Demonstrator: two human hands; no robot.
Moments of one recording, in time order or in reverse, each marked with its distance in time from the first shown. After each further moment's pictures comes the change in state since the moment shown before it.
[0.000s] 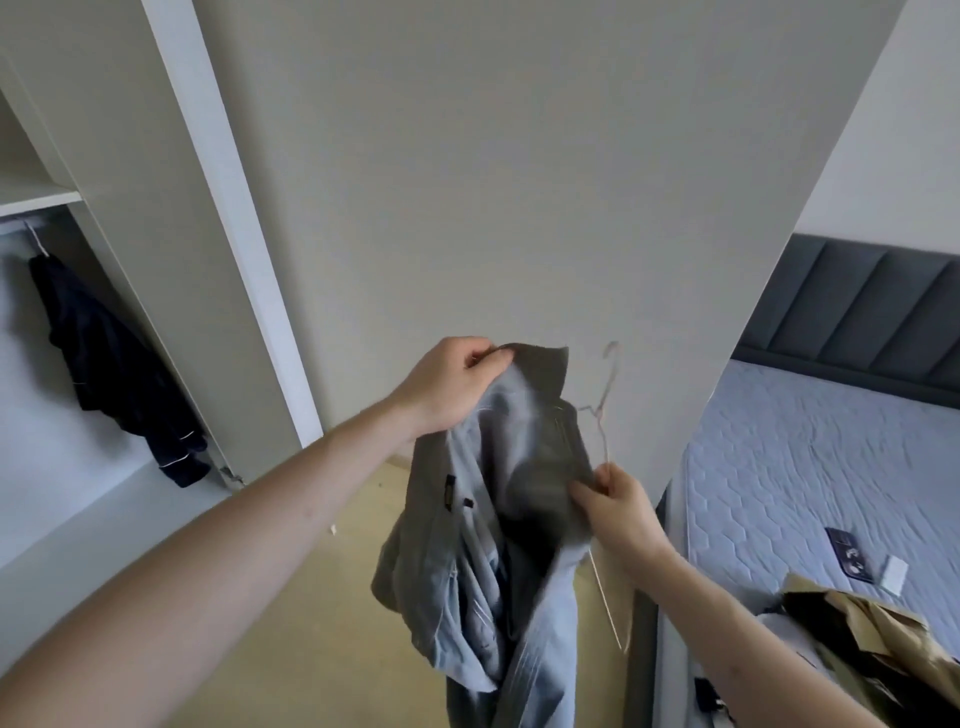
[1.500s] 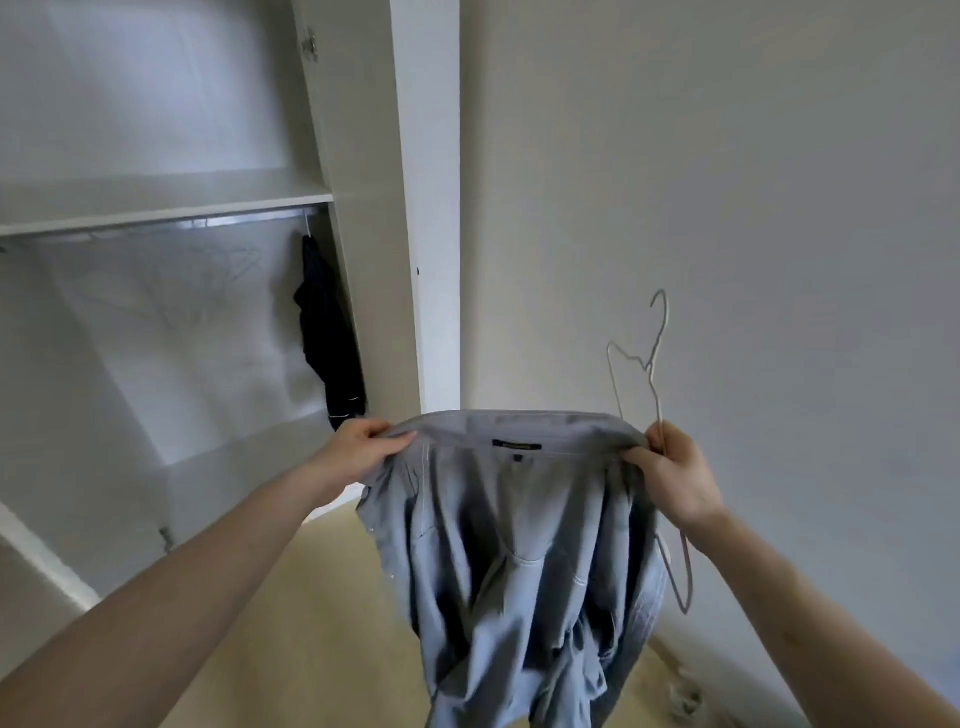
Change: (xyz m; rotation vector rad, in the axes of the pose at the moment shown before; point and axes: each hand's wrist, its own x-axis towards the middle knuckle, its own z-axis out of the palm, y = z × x) left_hand -0.030 -0.161 -0.080 -0.151 0.525 -0.787; right_hand 0.237 -0.104 0.041 -0.058 -0.435 -0.358
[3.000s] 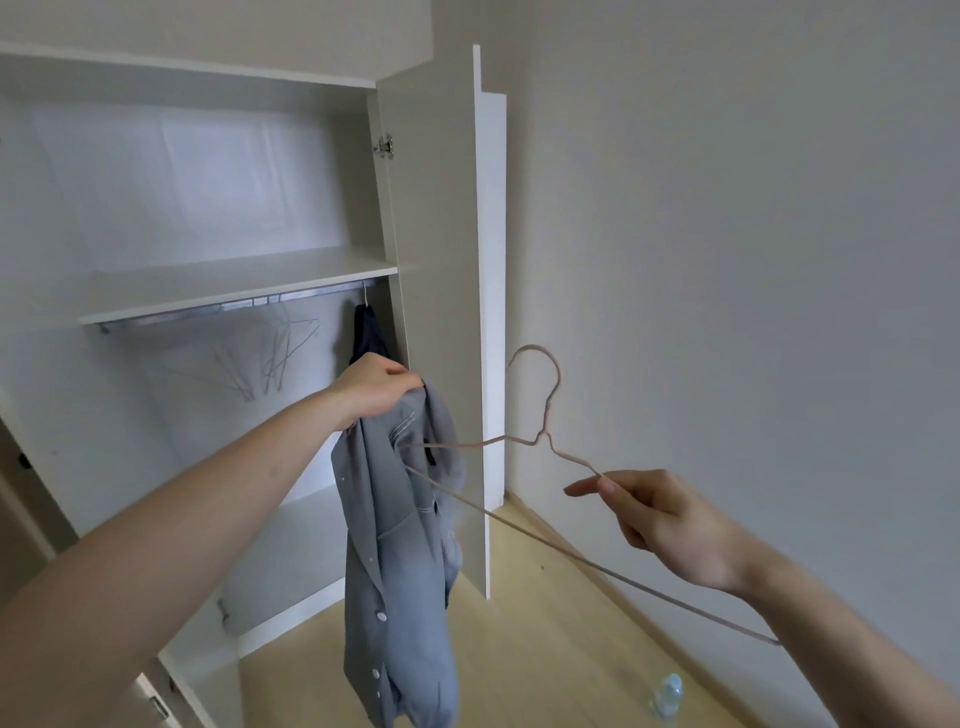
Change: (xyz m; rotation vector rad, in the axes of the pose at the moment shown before) left_hand 0.009 0.083 -0.192 0.342 0.147 0.182; right_hand -0.097 -0.133 0.110 -0.176 -0.483 -0.337
